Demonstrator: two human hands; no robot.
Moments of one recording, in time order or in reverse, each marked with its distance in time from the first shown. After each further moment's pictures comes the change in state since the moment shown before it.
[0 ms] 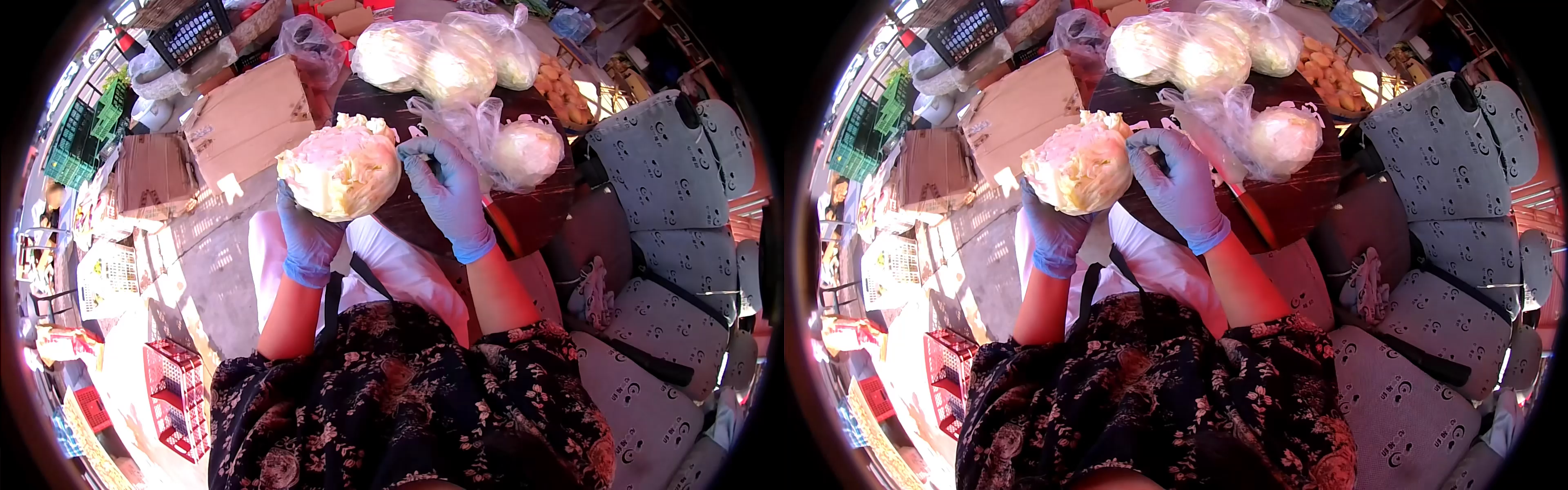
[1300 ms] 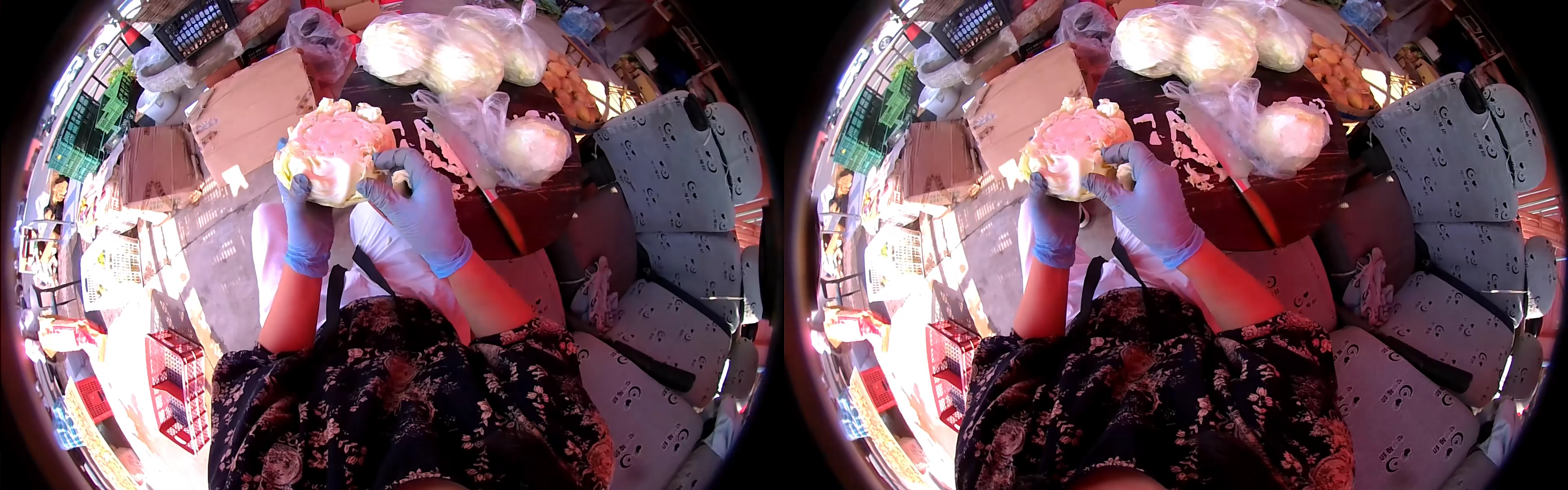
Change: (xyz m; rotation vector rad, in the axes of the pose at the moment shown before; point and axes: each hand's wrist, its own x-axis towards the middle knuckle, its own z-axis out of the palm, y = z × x) left_hand 0.005 0.001 -0.027 0.390 0.082 0.315; right_hand -0.018 -0.020 0.030 -0.096 -0.093 0.100
